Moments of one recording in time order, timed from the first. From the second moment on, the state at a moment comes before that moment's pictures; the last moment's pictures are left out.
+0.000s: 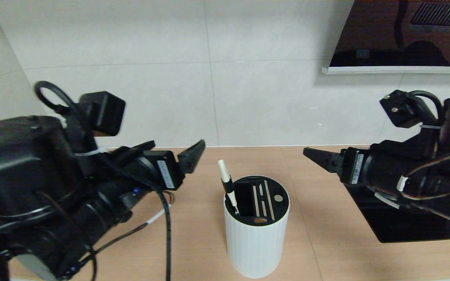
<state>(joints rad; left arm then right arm) -0.74 1.43 -0.66 -0.70 0.45 -0.22 0.66 1.44 -0.78 -0.46 -0.22 0.31</state>
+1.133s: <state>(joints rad) -0.30 0.30 -0.43 -0.02 0.41 0.07 0.21 0.37 -0.40 -0.20 -0.22 -0.01</state>
